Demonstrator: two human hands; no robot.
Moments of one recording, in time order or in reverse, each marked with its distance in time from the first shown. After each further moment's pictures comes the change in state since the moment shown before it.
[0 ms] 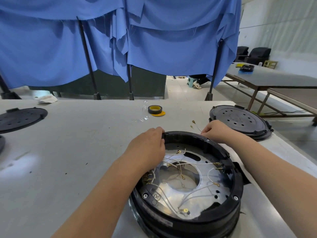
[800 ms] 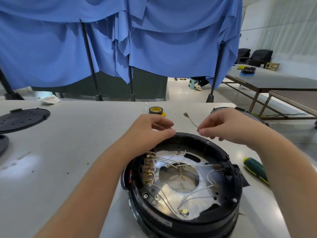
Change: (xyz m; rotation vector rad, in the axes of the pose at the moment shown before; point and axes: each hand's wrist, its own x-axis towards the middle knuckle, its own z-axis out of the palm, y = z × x) left_hand -0.002 0.004 -0.039 -0.558 0.033 0.038; right_hand -0.097 -0.046 -0.052 0.208 -0.042 -0.241
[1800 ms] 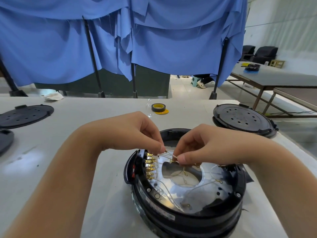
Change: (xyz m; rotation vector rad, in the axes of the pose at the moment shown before) left_hand -0.029 0.024 -0.051 0.152 -0.488 -0.110; right_hand -0.038 -0.047 0.032 -0.031 -0.514 -0.182
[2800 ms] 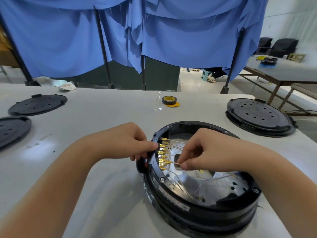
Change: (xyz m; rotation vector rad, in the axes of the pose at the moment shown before) left_hand -0.012 -0.053 0.016 0.124 0.152 -0.270; right_hand 0.024 0.012 0.031 -0.021 0.021 -0.015
